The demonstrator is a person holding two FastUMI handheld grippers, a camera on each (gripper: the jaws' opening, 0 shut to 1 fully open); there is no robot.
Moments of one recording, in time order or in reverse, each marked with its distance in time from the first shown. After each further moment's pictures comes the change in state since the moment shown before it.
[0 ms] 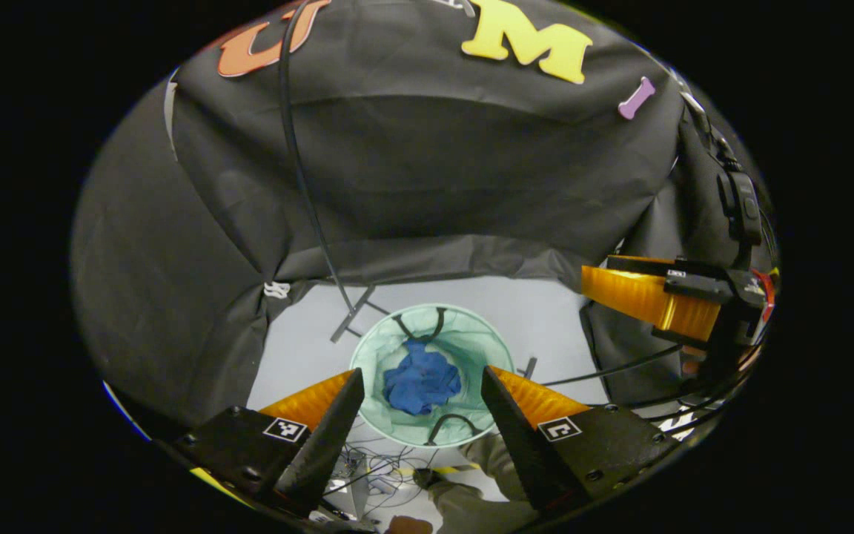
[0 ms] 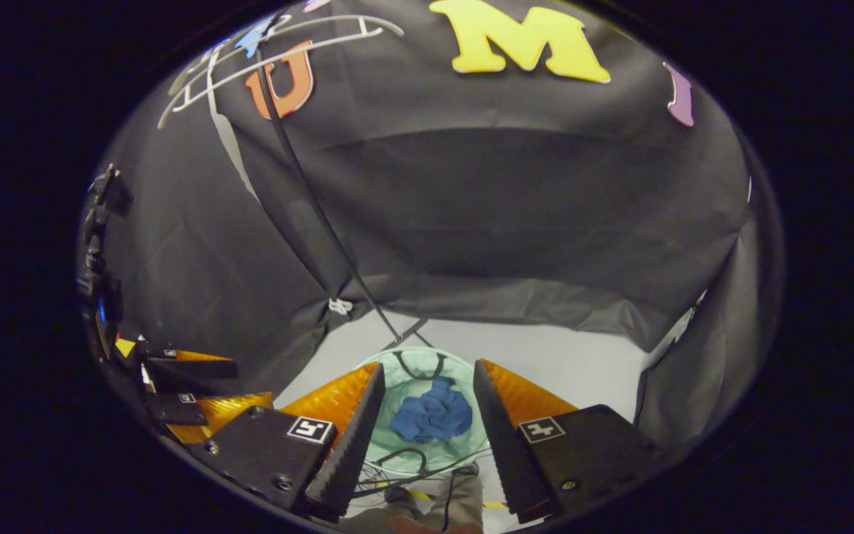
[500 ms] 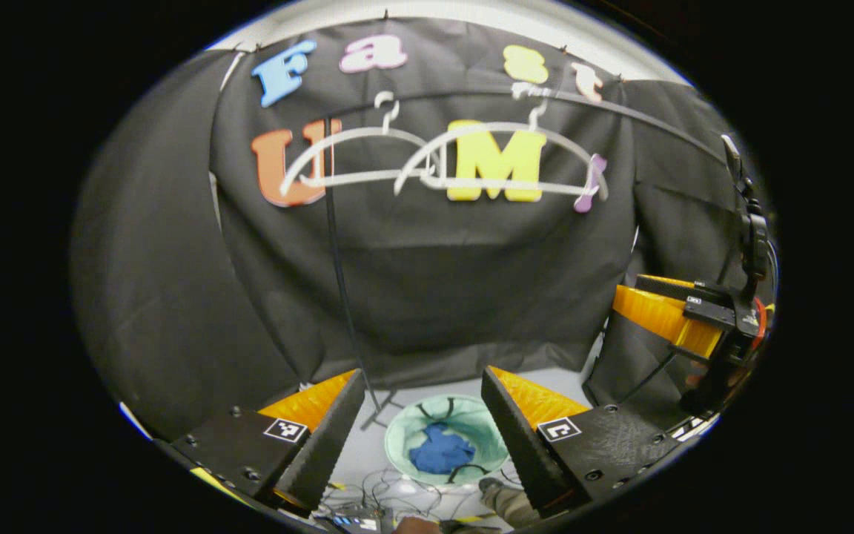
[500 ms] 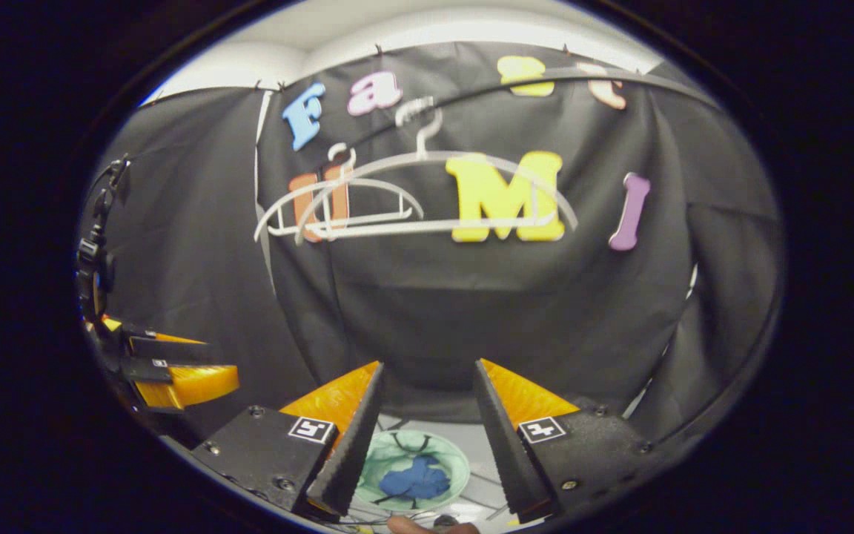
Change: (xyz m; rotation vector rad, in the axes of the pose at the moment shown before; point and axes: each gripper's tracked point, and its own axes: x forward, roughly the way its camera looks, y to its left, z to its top) left arm -0.193 -0.018 0.065 0.123 -0.542 0.041; right arm -0.257 0.041 0.079 -0.078 -0.570 -0.093
